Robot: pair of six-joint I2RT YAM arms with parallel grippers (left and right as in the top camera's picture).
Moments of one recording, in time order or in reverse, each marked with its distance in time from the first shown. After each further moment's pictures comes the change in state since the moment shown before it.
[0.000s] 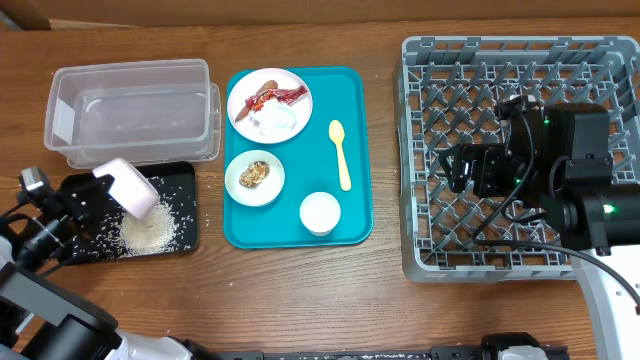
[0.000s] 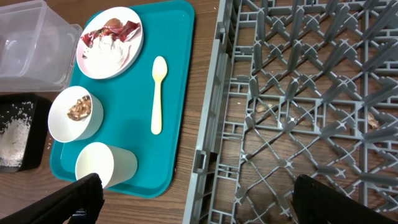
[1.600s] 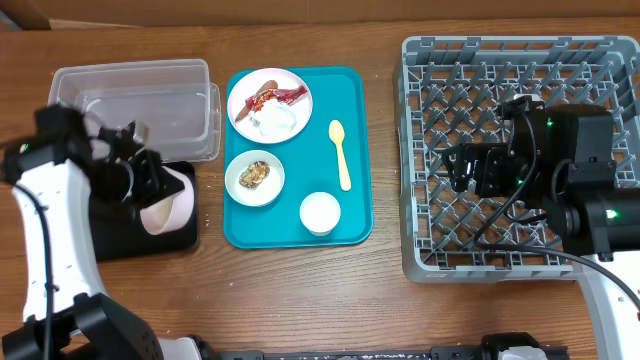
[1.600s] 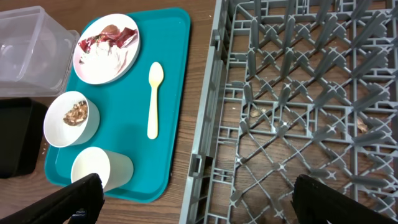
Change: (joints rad) left arm -0.531 -0.195 0.135 0.063 -0.820 -0.267; right arm 0.000 -0.015 0.000 0.010 0.021 0.000
